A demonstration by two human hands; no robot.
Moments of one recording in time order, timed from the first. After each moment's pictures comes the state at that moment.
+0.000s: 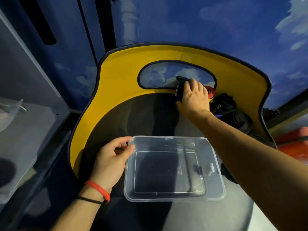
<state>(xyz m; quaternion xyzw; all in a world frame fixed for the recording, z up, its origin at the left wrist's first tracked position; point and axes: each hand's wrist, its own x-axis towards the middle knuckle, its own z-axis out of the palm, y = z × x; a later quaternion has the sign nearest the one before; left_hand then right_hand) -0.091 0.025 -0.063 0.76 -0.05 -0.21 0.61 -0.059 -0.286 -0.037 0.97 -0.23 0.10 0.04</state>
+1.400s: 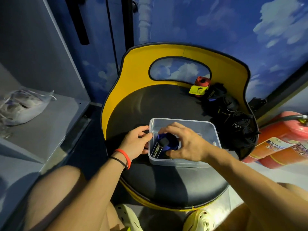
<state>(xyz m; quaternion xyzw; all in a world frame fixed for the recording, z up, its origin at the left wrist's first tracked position) -0.156 0.050 -0.040 0.75 -0.07 -0.31 0.58 -0.254 -0.141 -0.002 0.94 0.05 -0.04 -0.34</state>
